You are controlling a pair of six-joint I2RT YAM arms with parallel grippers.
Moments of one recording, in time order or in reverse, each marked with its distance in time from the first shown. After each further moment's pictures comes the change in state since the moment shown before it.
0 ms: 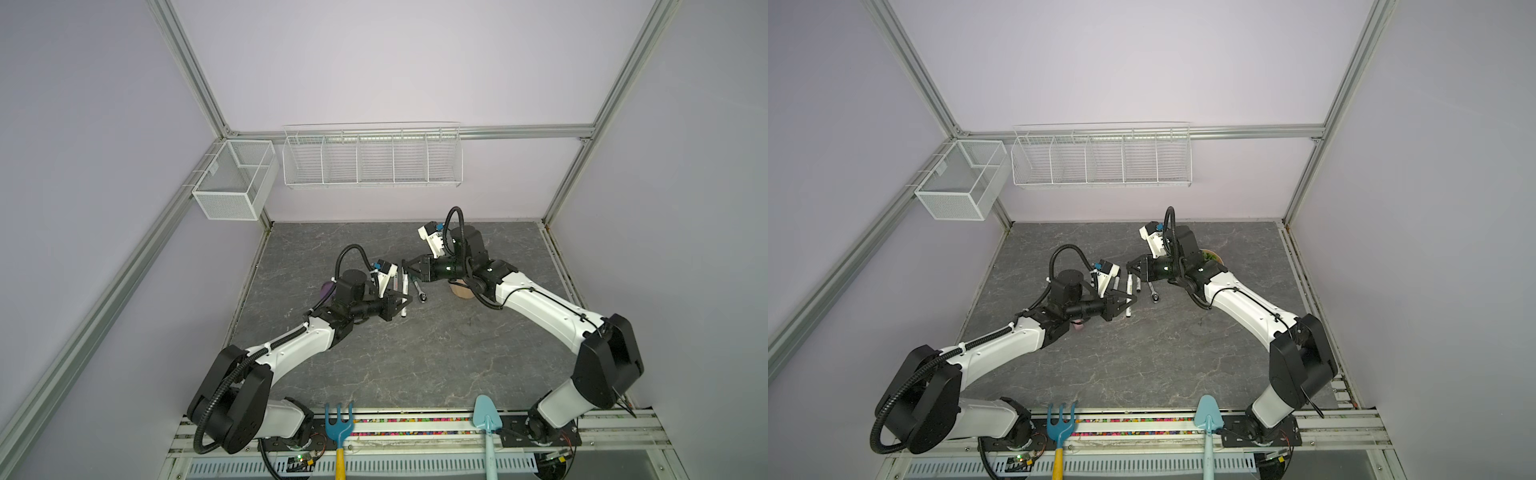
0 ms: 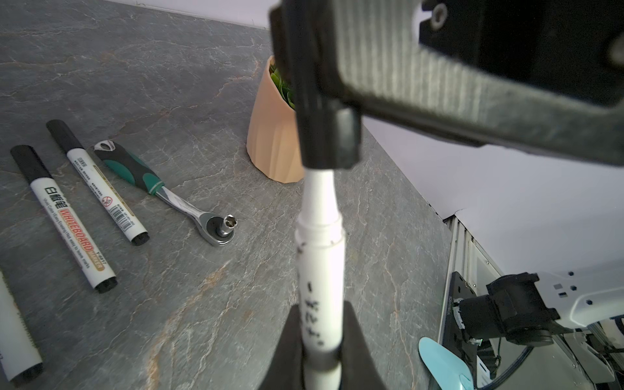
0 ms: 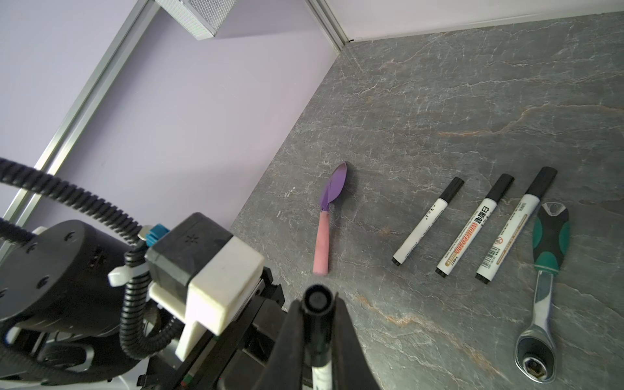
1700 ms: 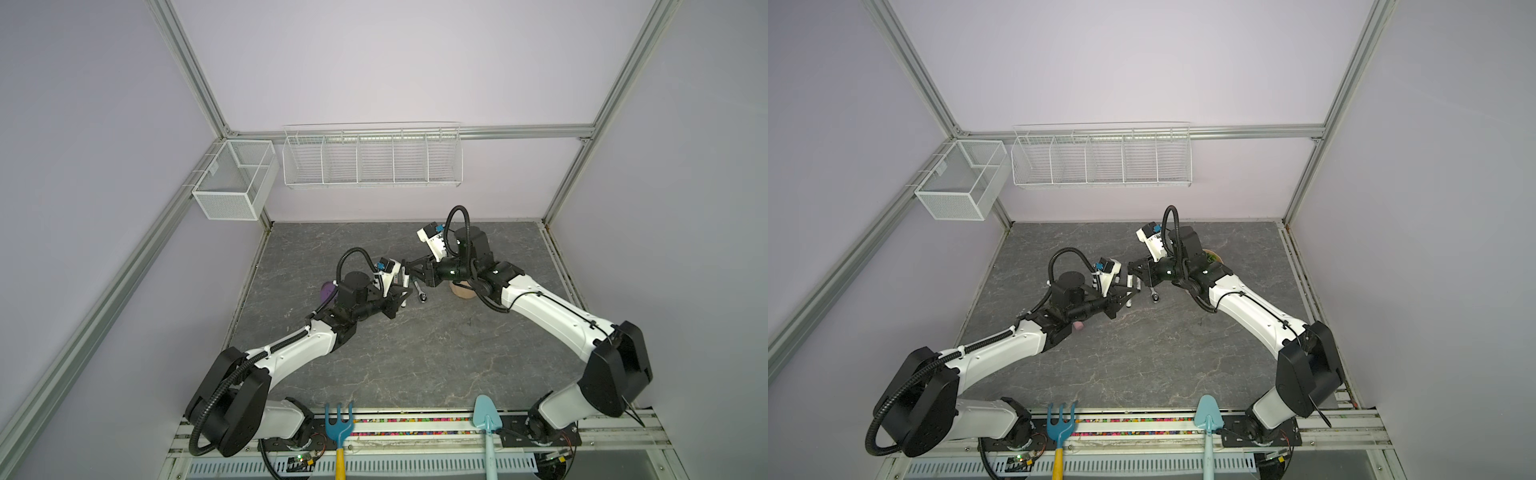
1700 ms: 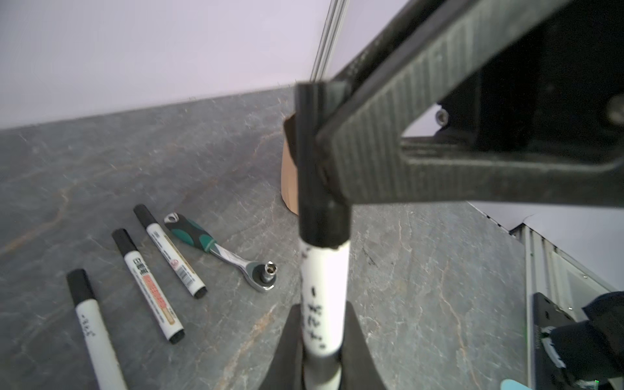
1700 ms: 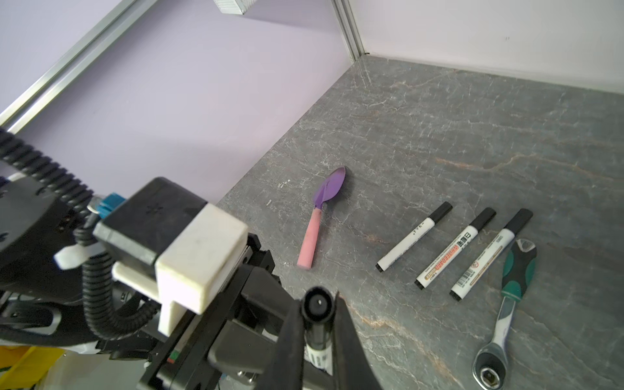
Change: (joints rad) left arm -0.047 -0.021 -0.019 0.126 -0.213 0.200; right arm 0.007 -0.061 -0.014 -0.028 -0.006 -0.222
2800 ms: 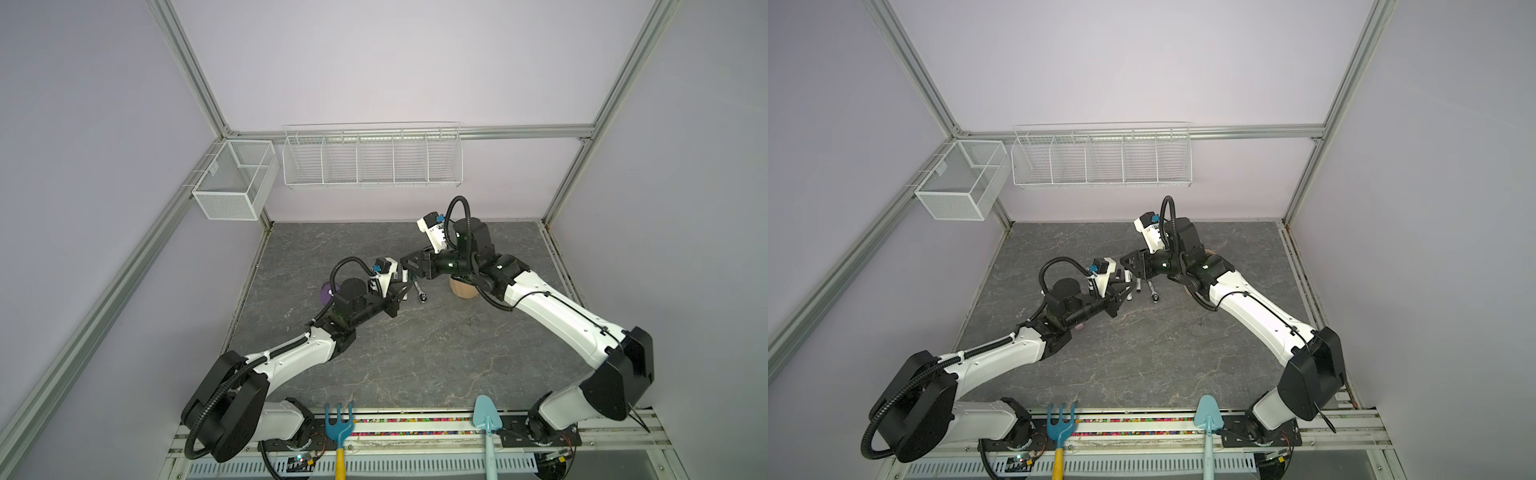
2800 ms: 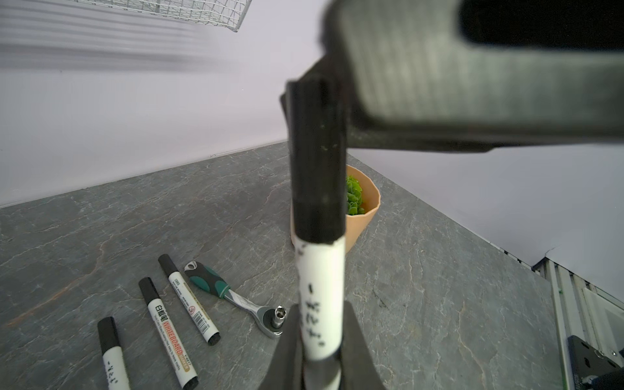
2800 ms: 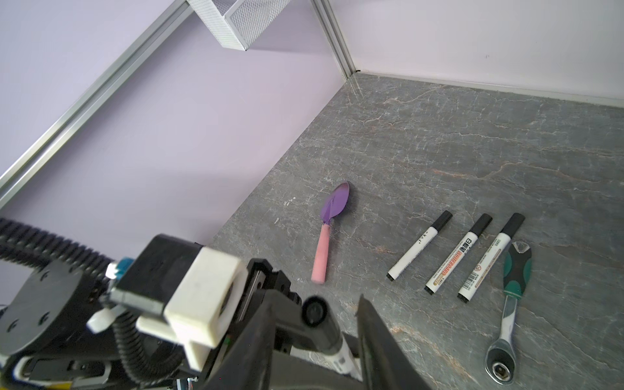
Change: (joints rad) left arm -0.040 -0.023 -0.064 0.178 -0.067 -0.012; right arm 0.038 0.008 0.128 -0.089 0.103 0.119
